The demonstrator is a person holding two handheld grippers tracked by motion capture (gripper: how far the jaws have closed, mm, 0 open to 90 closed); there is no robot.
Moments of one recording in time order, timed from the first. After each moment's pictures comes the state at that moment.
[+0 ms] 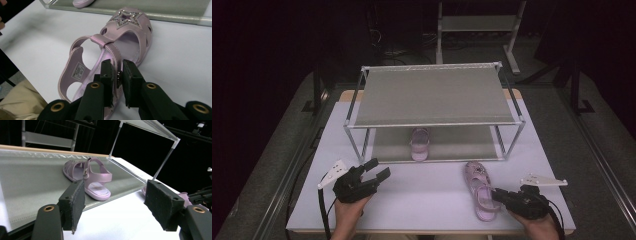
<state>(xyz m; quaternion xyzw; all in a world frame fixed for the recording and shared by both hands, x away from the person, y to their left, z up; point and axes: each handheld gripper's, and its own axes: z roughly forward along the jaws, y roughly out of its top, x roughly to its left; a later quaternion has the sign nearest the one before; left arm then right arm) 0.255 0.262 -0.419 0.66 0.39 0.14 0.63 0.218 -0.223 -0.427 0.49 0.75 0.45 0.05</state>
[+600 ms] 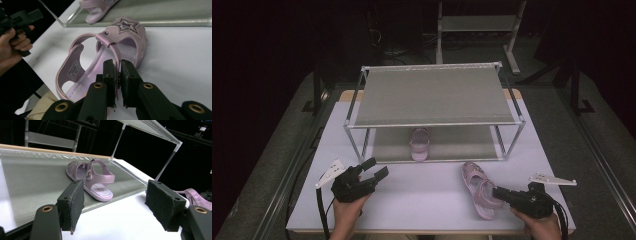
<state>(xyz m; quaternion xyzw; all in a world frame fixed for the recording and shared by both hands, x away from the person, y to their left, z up) 0.256 0.266 -0.418 0.65 0.40 0.14 0.63 0.218 -0.233 -0.424 0.51 0.70 0.51 0.00</state>
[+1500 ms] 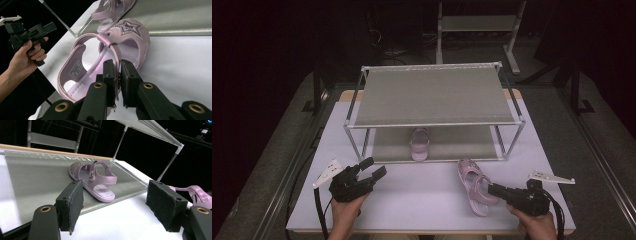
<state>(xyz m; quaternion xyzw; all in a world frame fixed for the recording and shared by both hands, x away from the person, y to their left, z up) 0.256 0.271 -0.417 0.64 0.41 0.14 0.63 0.220 -0.225 -0.418 0.50 0.67 0.54 -0.02</state>
